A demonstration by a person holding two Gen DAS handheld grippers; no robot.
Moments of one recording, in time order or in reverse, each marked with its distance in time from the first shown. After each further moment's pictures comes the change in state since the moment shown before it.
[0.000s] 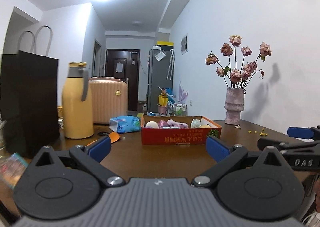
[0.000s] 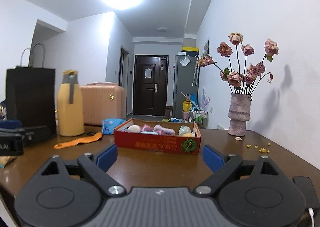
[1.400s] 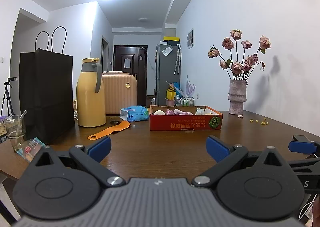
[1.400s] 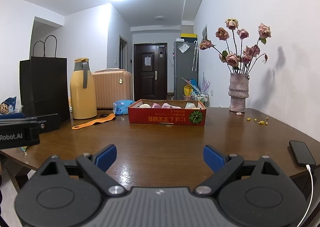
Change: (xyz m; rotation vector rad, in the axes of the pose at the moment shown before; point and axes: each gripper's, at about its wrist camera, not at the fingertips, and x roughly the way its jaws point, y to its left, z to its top) left arm -0.056 -0.008 -0.018 0.007 0.037 0.053; right arm -0.058 0.029 -0.033 0.081 0.074 0.004
